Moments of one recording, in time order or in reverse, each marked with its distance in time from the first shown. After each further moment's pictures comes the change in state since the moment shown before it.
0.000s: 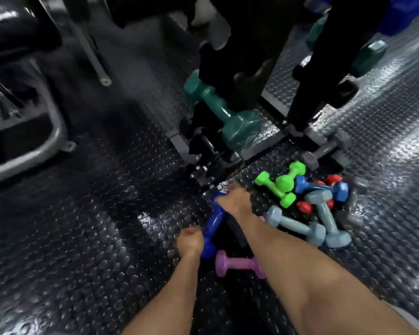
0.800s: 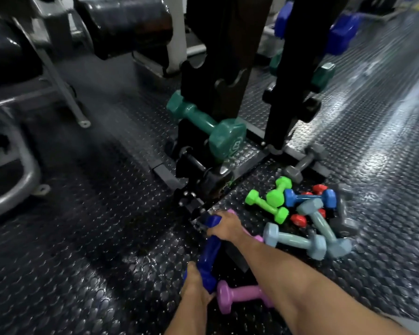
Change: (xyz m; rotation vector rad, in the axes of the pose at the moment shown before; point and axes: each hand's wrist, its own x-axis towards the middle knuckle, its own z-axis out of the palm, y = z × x) left_hand 0.053 -0.043 0.056 -0.707 -0.403 -0.414; right_hand 0.031 0.032 0.038 -0.148 -0.007 -0.201
